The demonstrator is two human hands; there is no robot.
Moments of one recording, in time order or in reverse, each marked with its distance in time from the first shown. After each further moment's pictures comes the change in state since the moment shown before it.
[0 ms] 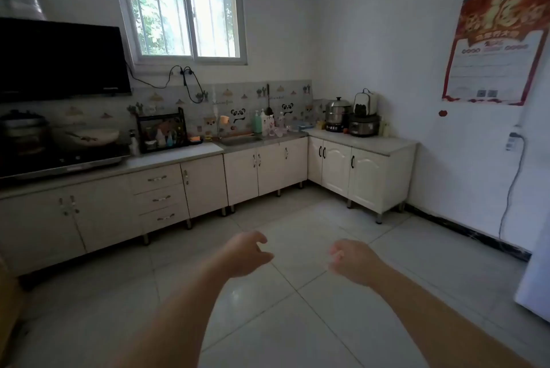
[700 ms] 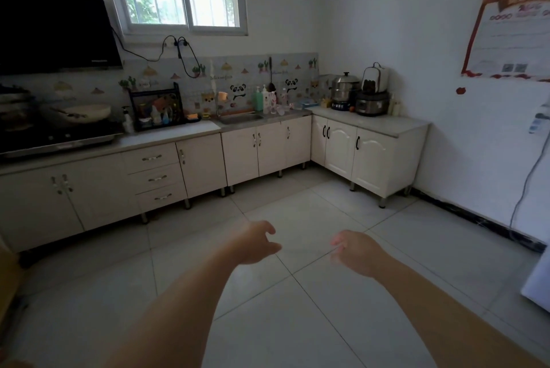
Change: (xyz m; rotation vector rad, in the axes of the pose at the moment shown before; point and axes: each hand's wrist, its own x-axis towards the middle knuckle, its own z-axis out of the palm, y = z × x) left_hand 0.098 0.038 0.048 0.047 -0.080 -0.026; right_hand 0.080 0.067 -0.022 -0.005 -0.090 0.067
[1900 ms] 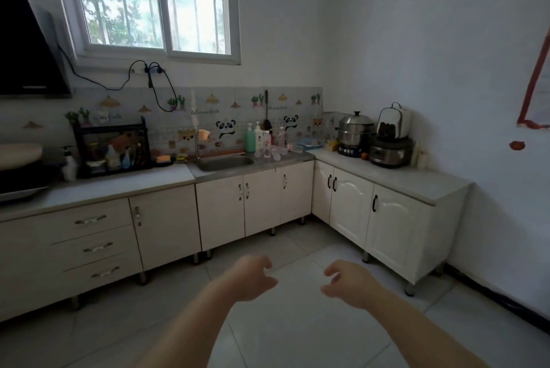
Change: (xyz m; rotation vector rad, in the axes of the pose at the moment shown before) left_hand 0.560 -0.009 -0.116 0.044 -0.015 -0.040; right_hand 0.563 -0.006 -0.133 0.025 0.000 0.006
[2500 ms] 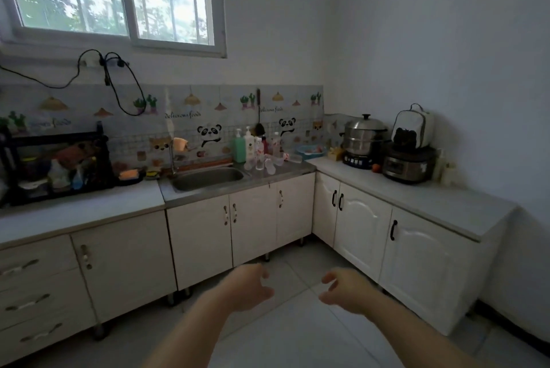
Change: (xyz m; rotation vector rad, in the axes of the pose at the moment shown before) left_hand 0.354 -0.027 -0.070 -0.018 -0.065 -0.024; right_hand 0.352 -0.018 -0.058 -0.042 -0.073 0.023
